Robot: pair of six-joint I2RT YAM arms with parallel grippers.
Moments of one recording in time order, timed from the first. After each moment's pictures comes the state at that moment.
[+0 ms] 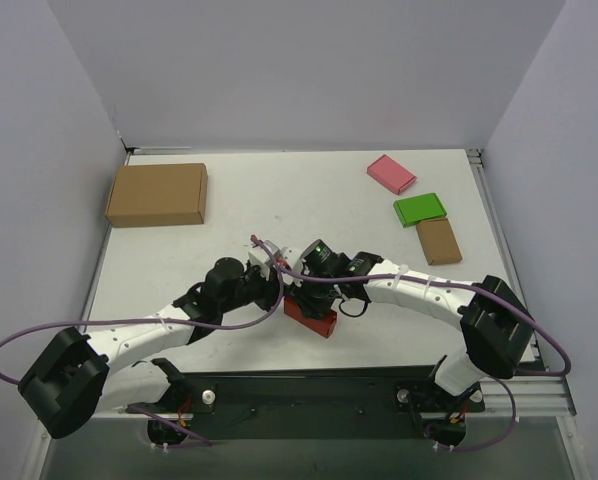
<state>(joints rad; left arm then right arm) -0.75 1.15 0.45 0.32 0.20 -0.26 0.92 1.54 0.99 -0.47 -0.19 -0.11</state>
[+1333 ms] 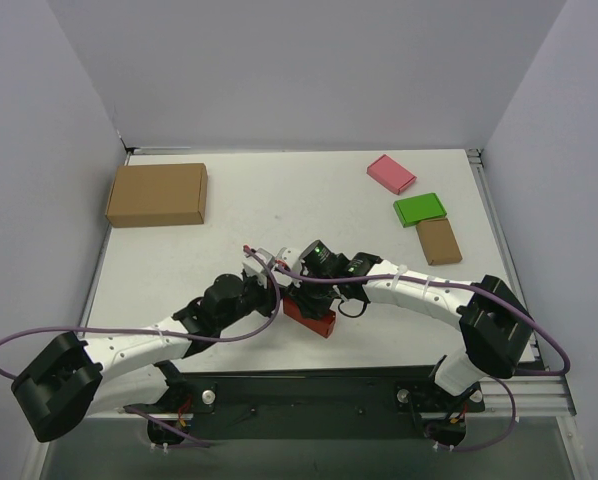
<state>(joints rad) -0.84 1.10 0.35 0.42 -0.01 -0.32 0.92 1.55 0.99 -0.46 -0.18 -0.11</state>
